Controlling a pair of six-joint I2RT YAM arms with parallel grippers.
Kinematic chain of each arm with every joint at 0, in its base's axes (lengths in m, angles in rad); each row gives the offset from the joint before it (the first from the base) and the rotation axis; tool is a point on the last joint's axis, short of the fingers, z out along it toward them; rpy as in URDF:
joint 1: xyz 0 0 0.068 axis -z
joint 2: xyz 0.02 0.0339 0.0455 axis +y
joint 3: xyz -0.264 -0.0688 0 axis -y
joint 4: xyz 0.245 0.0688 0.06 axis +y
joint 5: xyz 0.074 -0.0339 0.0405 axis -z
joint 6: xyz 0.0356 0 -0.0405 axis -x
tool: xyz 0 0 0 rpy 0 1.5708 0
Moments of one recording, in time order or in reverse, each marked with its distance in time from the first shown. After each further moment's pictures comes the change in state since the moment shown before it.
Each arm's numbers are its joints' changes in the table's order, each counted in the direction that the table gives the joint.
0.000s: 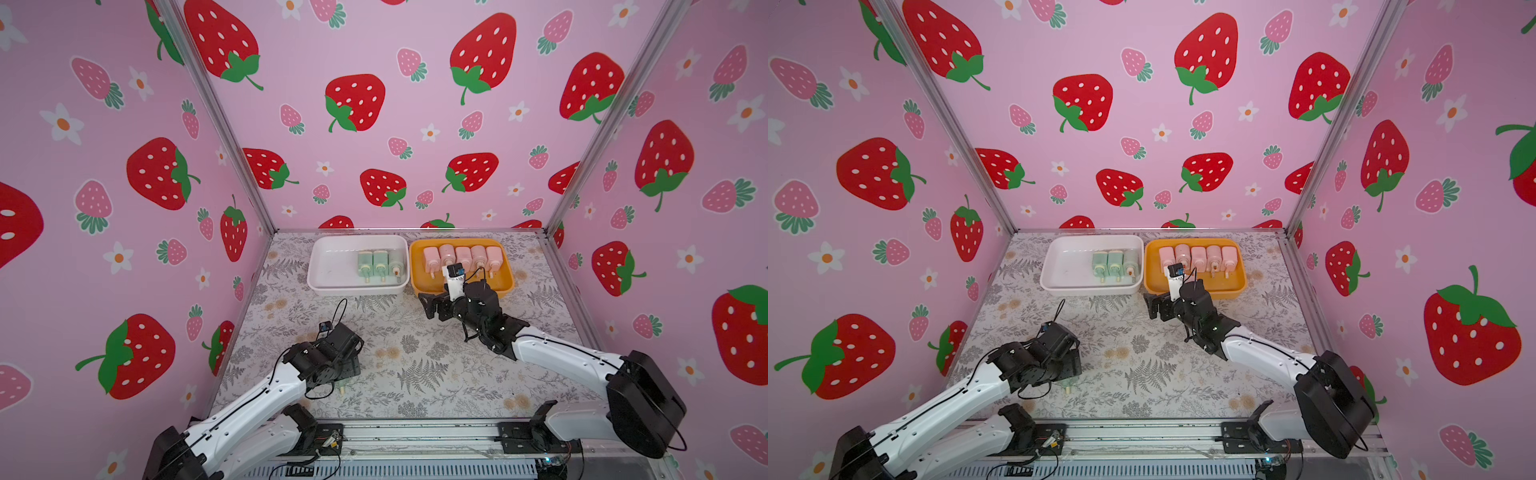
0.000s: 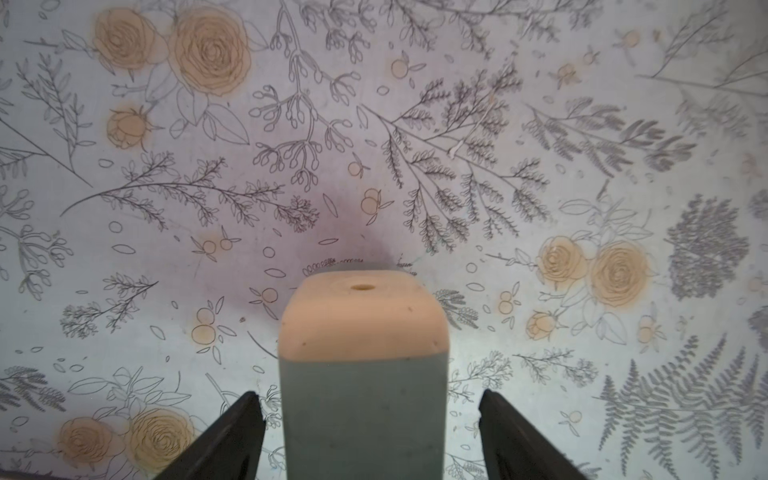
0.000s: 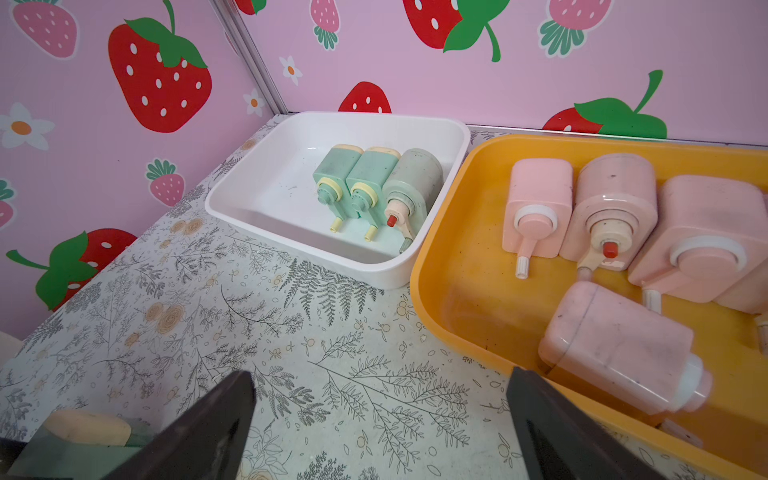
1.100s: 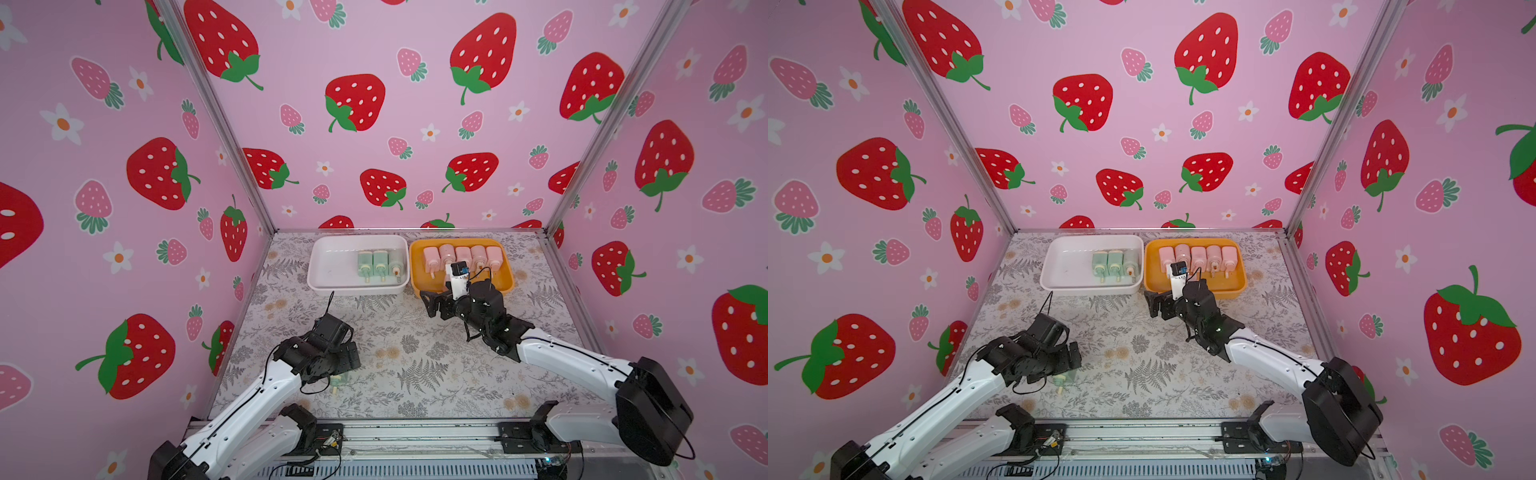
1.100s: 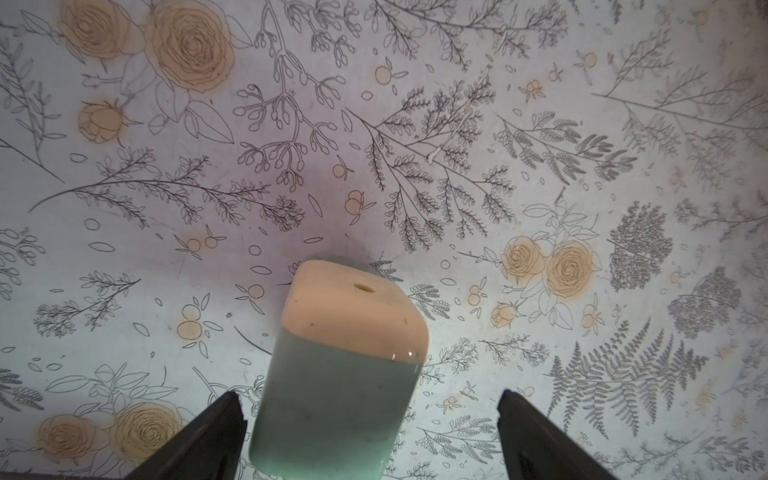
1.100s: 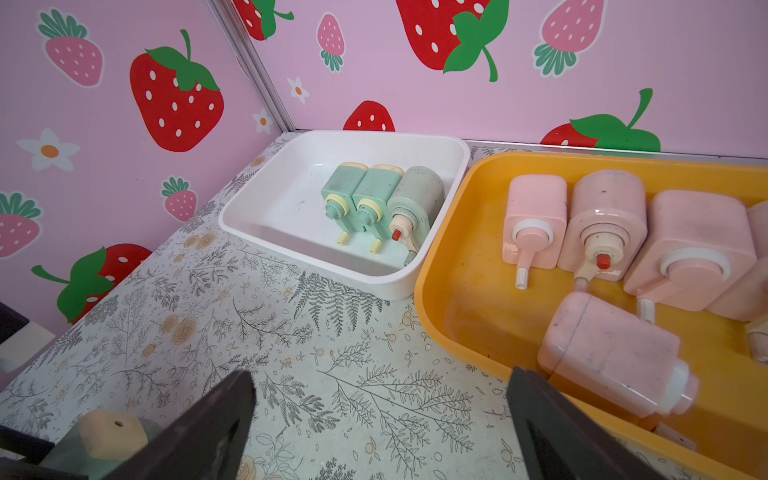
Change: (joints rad) left arm -0.146 -0.007 0.042 0.024 0.156 -0.087; right arm 0.000 -0.040 -0.002 0.006 0.001 -0.016
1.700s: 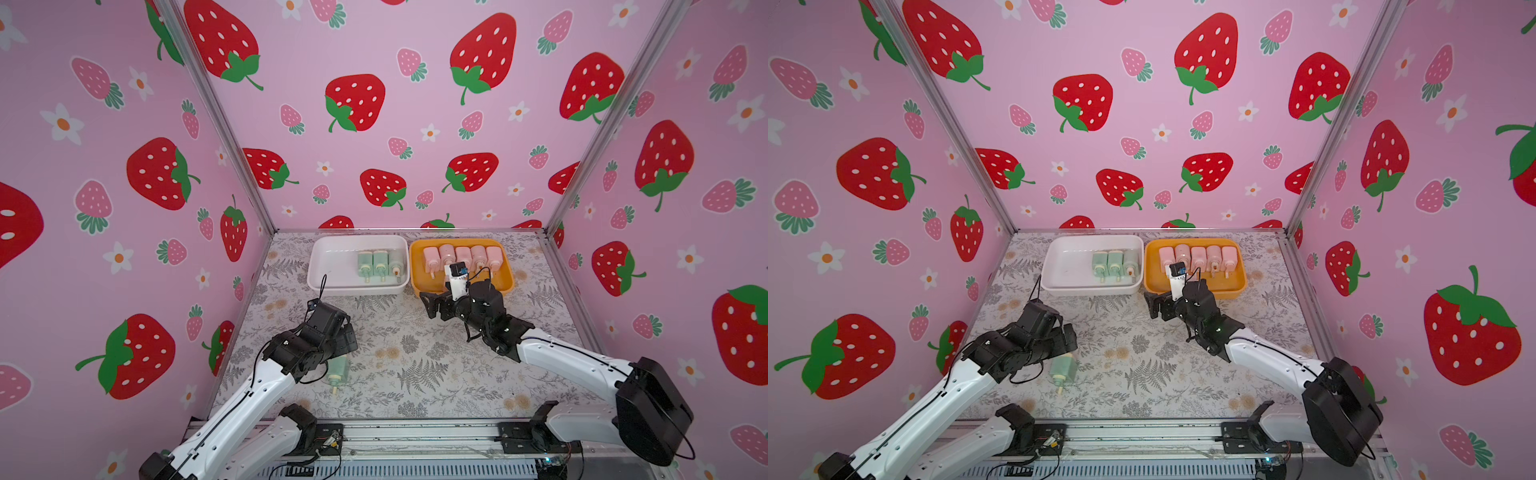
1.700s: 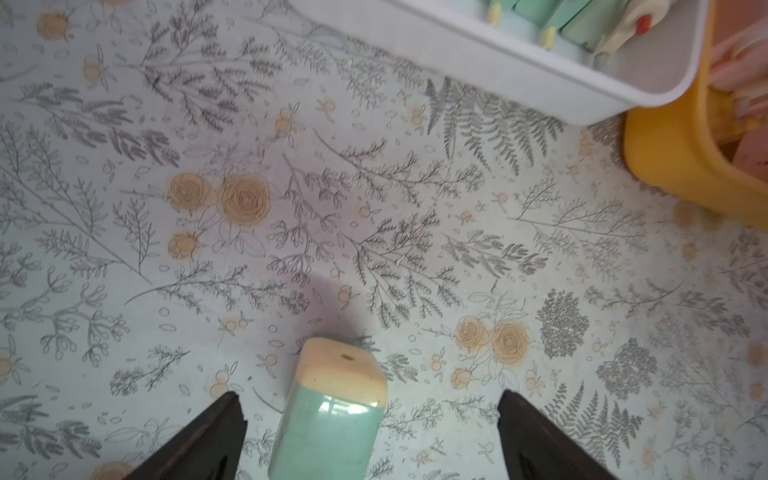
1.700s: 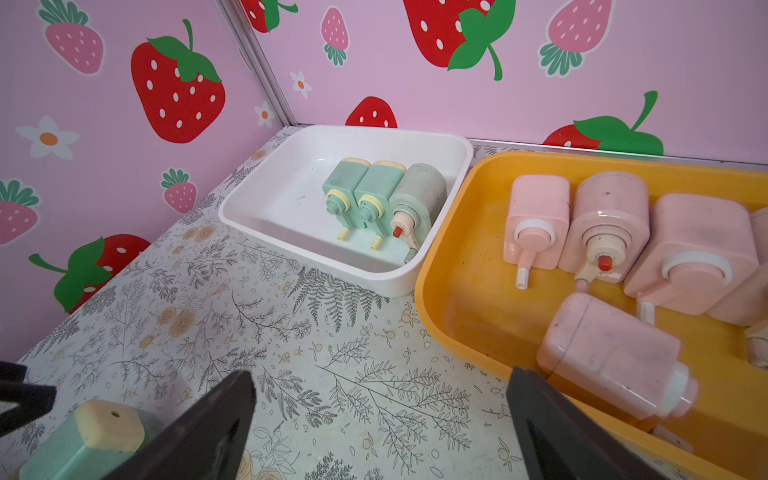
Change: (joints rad) left arm -0.005 -0.014 0.138 0.031 -0.139 -0.026; right arm 0.000 -0.005 0.000 0.003 -0.008 0.021
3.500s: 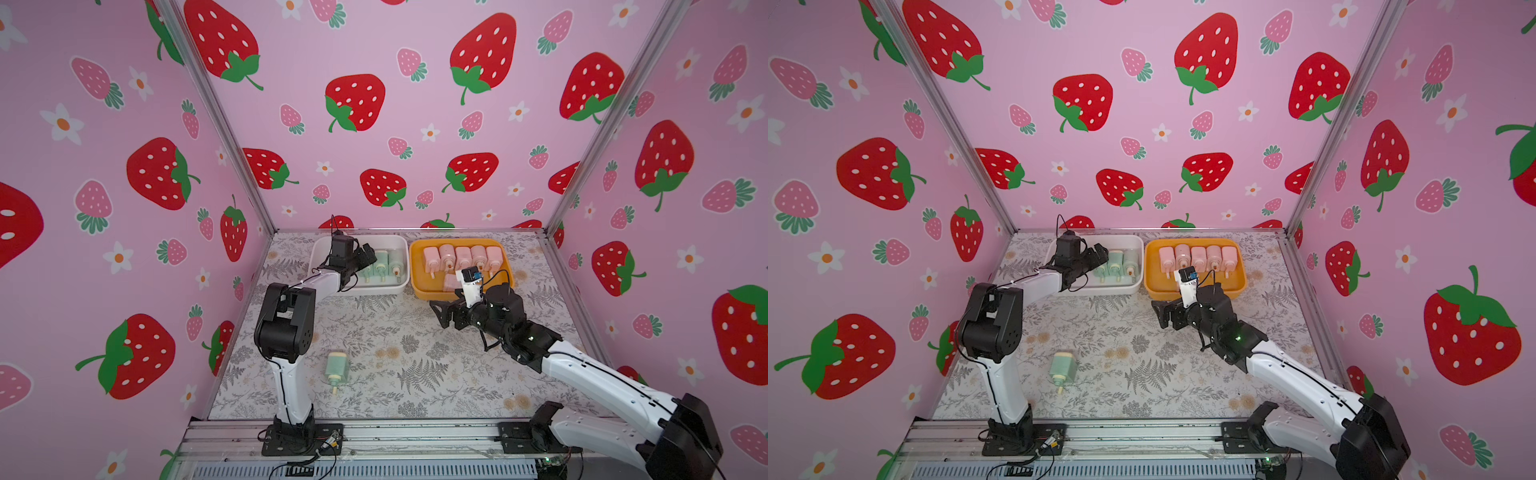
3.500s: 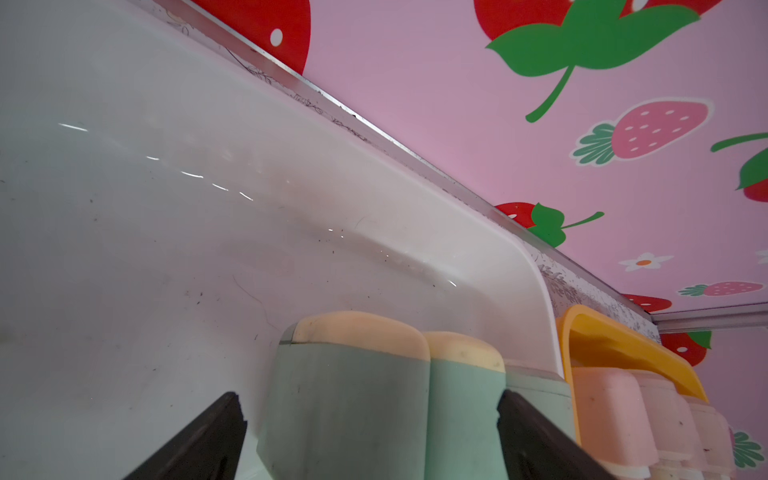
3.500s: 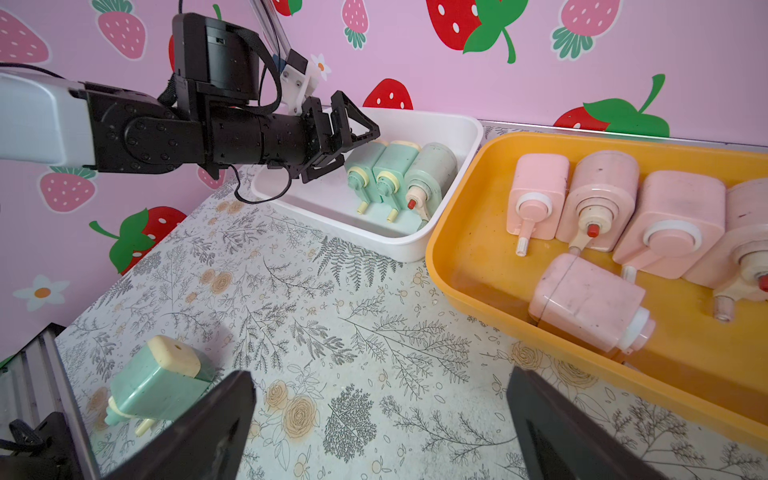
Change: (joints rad) left arm -0.315 1.105 0.510 -1.088 0.286 -0.129; right arm 0.011 -0.216 -0.006 0.260 -0.084 0.004
